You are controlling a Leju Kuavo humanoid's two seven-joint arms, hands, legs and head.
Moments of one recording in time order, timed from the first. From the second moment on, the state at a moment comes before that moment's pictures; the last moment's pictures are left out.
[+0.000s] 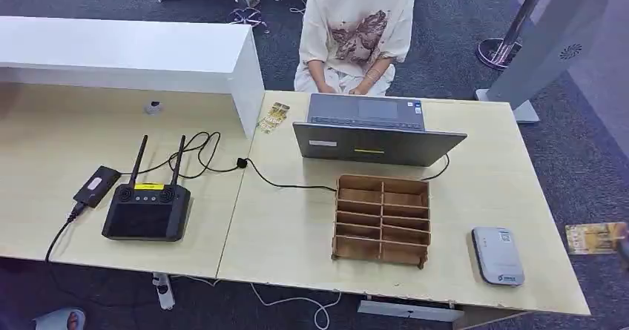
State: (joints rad) left arm -0.09 -0.19 1.27 -0.26 -1.04 -0.11 -0.28; right arm 0.20 -0.63 -0.48 -1.34 -0.39 0.50 0.18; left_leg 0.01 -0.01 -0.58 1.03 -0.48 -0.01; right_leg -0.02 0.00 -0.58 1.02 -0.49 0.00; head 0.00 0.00
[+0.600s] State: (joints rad) left arm -0.09 -0.19 1.27 -0.26 -1.04 -0.11 -0.28; right arm 0.20 -0.63 -0.48 -1.34 -0.39 0.50 0.18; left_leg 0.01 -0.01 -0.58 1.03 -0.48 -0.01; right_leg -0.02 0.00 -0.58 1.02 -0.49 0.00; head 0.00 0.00
